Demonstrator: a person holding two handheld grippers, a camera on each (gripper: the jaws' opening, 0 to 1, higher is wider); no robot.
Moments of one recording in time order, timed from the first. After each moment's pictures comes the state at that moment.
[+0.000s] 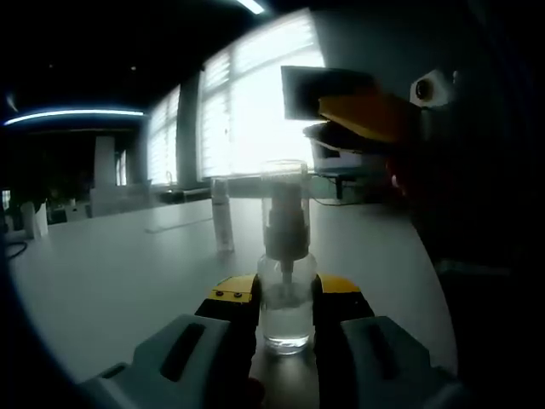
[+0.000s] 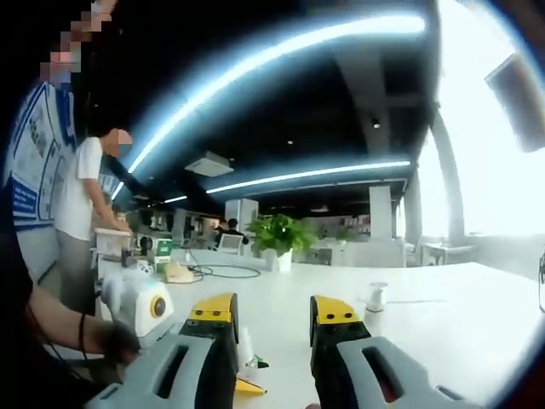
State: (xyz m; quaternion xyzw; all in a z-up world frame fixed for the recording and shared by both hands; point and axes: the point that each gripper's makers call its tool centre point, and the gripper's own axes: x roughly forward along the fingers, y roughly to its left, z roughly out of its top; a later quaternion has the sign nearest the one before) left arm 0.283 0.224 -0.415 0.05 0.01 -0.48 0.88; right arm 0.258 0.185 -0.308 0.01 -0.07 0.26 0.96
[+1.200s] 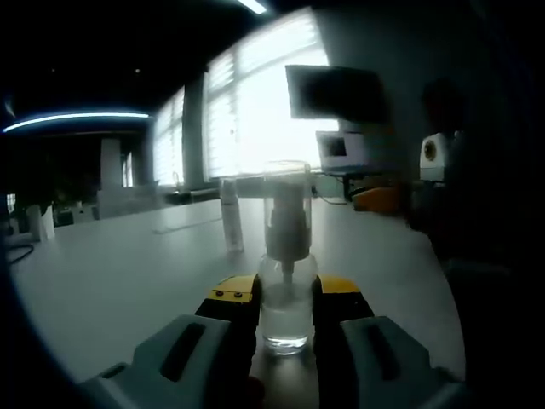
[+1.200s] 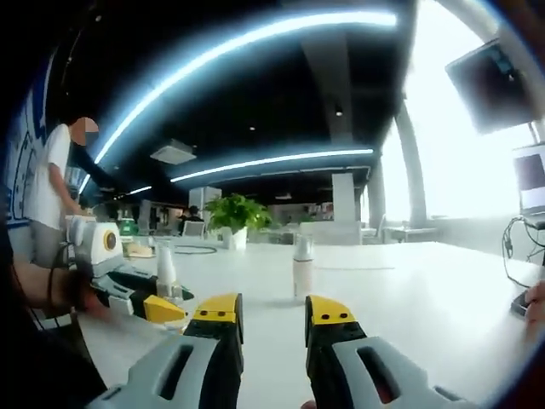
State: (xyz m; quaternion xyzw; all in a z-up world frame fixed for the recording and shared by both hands) left arm 0.289 0.229 -0.414 0.05 0.00 -0.46 0.89; right arm 0.265 0.096 -0.378 0.02 -0.04 0.17 0.98
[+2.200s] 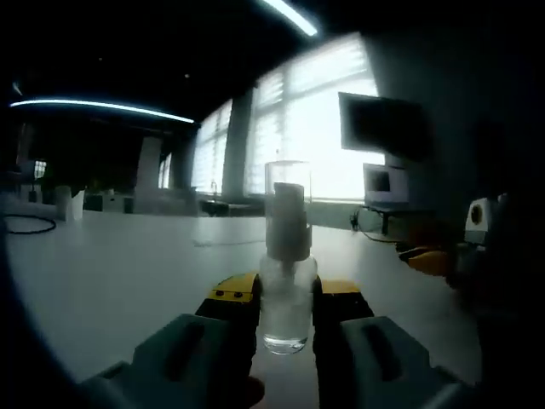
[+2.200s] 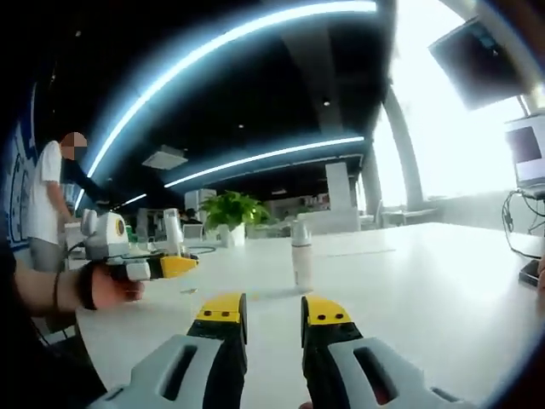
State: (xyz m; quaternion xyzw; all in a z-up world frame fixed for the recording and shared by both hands) left arm 0.355 0.267 -0.377 -0.04 -0.03 -0.36 0.93; right arm 0.268 0.097 -0.394 0.05 -0.01 0.16 0.99
